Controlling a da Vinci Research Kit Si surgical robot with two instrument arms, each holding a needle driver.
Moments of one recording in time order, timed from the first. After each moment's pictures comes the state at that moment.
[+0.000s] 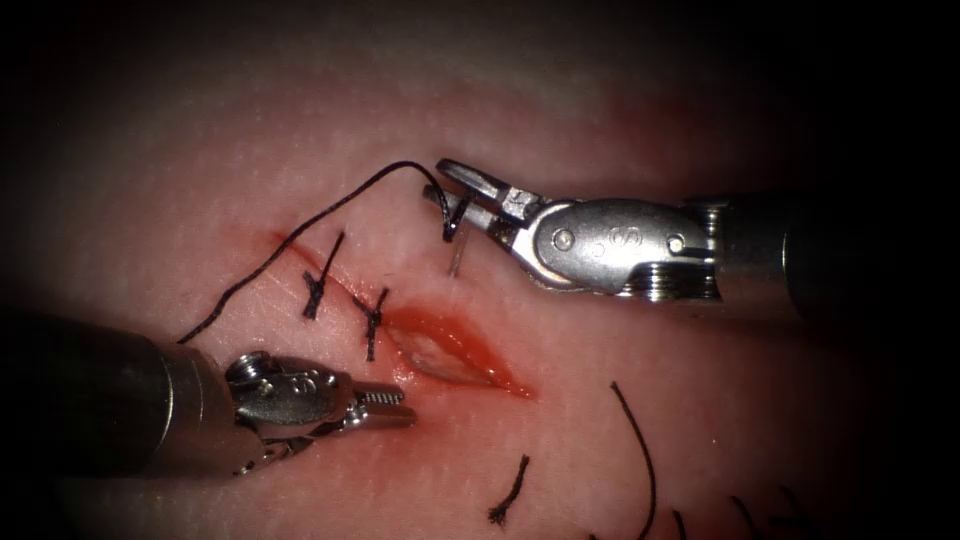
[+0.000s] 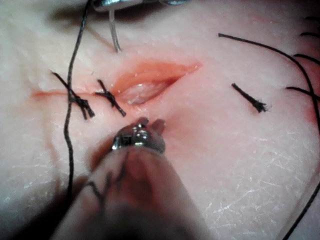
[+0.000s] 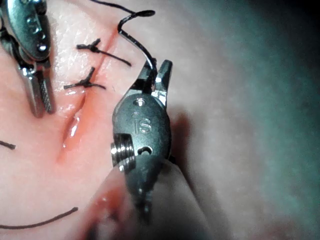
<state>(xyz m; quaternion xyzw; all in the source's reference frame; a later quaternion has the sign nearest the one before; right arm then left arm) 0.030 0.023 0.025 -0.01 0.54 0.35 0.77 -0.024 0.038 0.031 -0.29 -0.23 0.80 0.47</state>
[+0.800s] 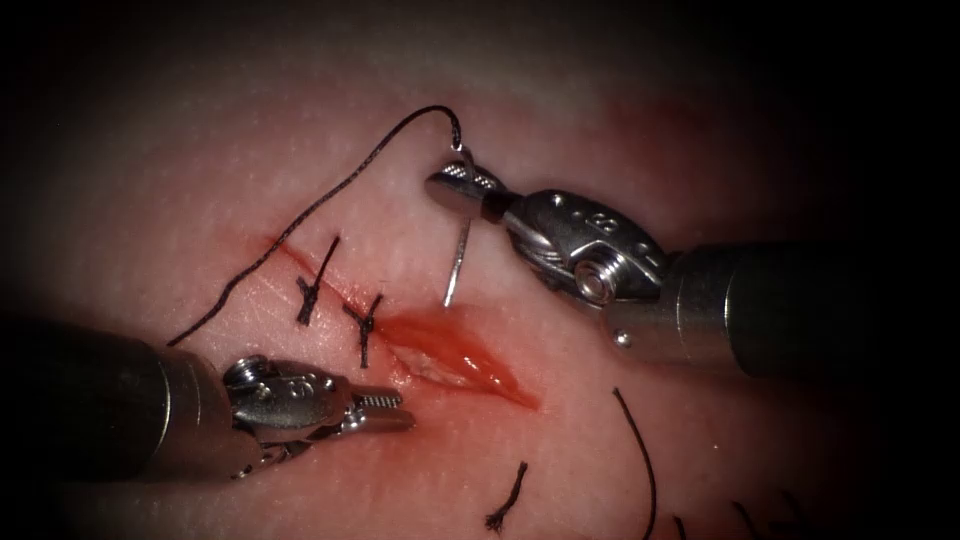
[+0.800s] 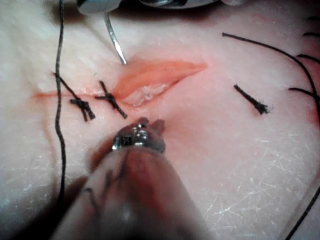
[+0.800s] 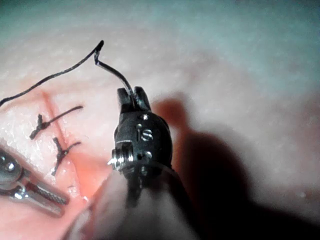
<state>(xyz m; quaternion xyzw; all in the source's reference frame) 0.031 0.018 0.027 0.22 0.41 0.60 0.65 -0.024 0.038 0.031 -0.29 -0.23 0.80 0.47</state>
